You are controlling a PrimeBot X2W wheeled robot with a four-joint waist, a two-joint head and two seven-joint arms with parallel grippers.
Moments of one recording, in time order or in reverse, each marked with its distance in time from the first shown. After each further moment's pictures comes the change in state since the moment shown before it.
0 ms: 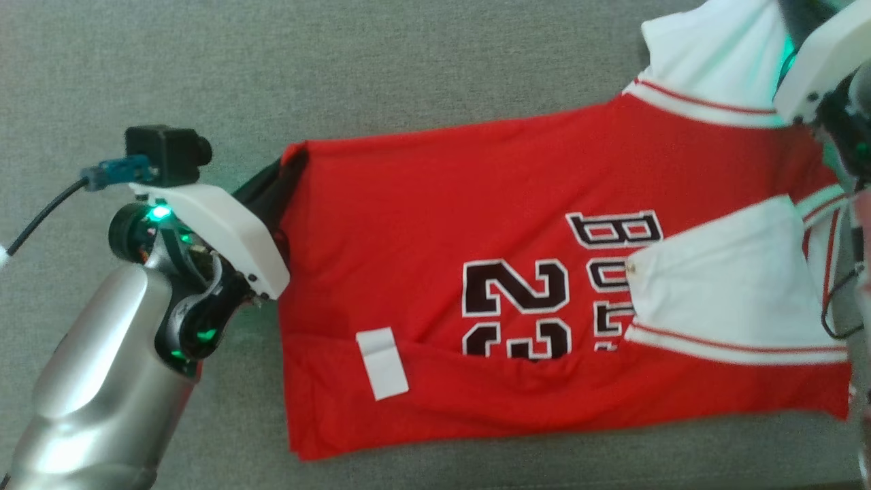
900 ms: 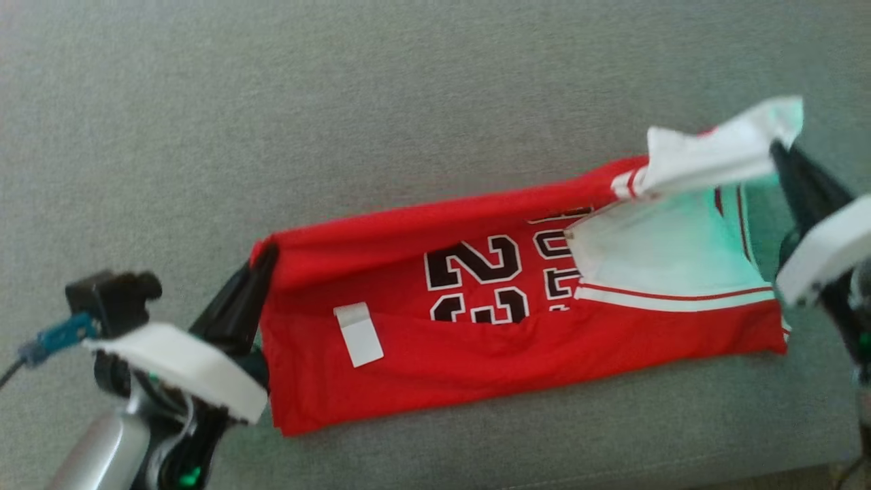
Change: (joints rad) left arm 0.405 0.049 0.116 -0.338 -0.072 0.084 -0.161; right arm 0.540 -0.018 -0.103 -0.507 0.064 0.000 -0.016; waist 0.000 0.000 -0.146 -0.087
